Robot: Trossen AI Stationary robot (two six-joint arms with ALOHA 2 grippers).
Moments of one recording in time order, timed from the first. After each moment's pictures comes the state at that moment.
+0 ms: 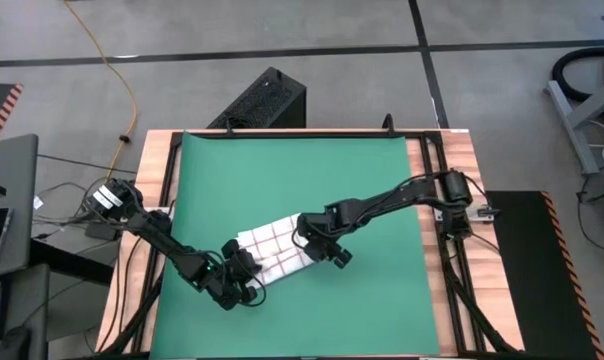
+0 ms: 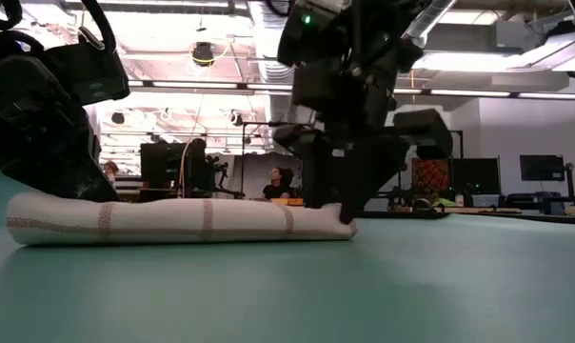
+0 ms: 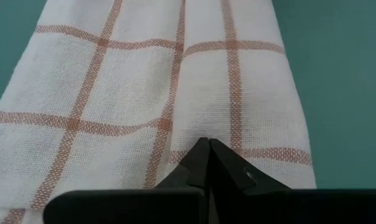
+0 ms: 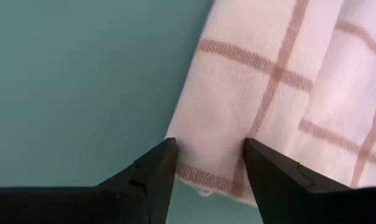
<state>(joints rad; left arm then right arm) -0.67 1.65 0.66 -0.15 -0.62 -1.03 0.09 1.93 1.30 -0.53 -0.18 -0.68</state>
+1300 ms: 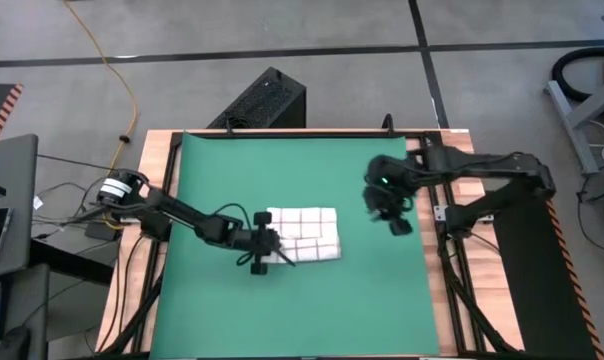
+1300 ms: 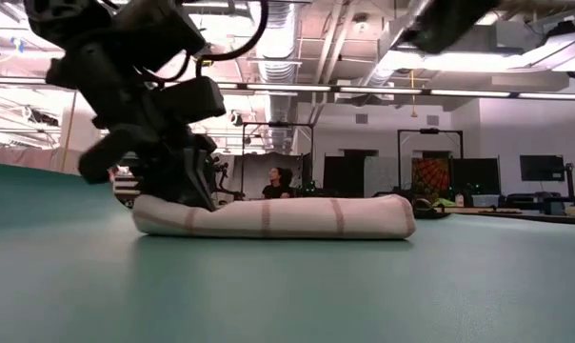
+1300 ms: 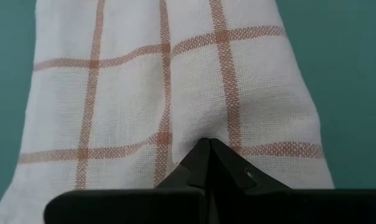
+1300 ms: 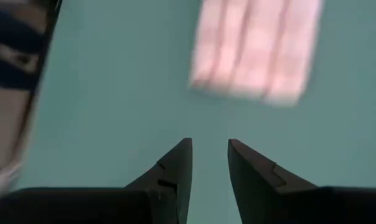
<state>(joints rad) -0.20 1.66 0.67 0.03 -0.23 -0.06 -0.04 1.24 1.30 -1.14 -0.23 -0.21</state>
